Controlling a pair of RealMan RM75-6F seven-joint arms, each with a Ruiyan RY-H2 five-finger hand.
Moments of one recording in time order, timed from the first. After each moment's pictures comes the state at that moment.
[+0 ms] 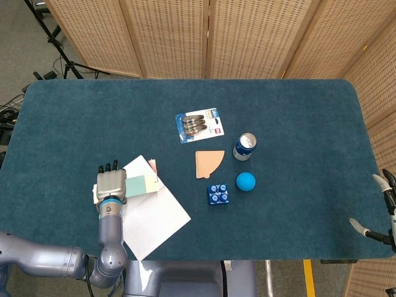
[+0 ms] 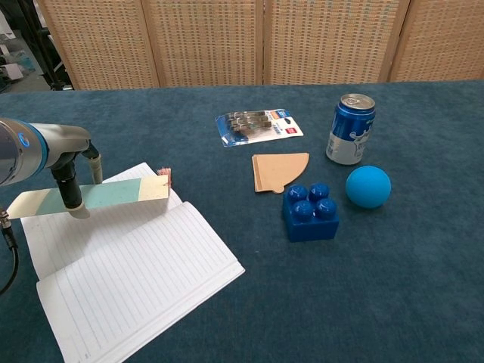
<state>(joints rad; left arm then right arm) -0.94 -1.65 -0.40 -1.88 0.02 1.63 1.12 0.02 -1.03 0.08 -1.54 -1.56 1.61 0.39</state>
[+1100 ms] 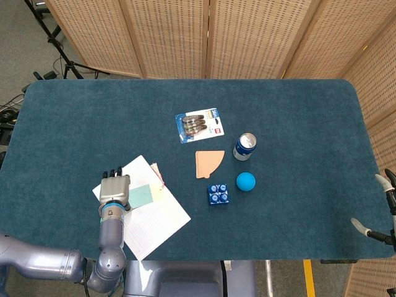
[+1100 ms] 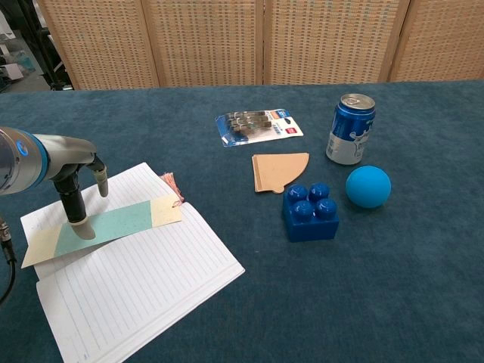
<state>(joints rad) -0.92 -1.63 -0.41 -1.93 -0.03 1.60 1.16 0.02 -1.03 0.08 -1.53 -1.55 1.61 0.41</state>
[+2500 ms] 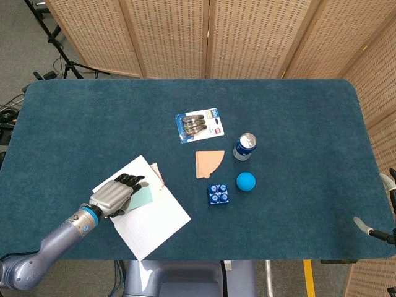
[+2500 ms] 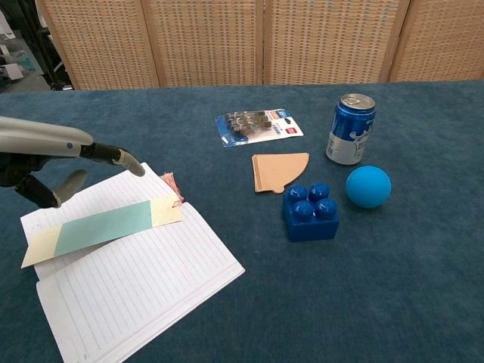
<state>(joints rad) -0.78 -1.04 -0.09 -2.05 0.80 0.68 0.55 0.01 -1.03 0.10 -1.54 -1.53 1.61 0.39</state>
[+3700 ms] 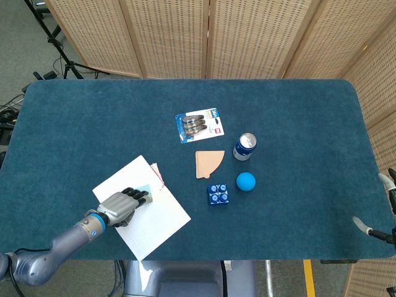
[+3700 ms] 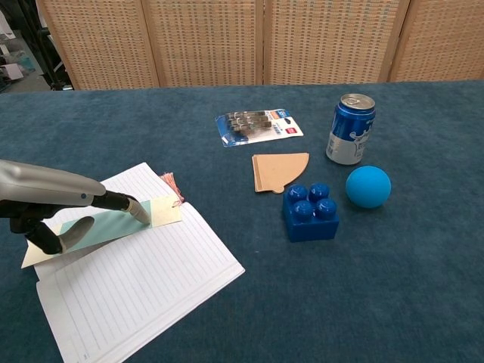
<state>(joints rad) -0.96 -1.12 0.10 -1.99 0.74 0.67 0.49 0.01 -1.03 0.10 -1.54 -1.53 1.61 0.39</state>
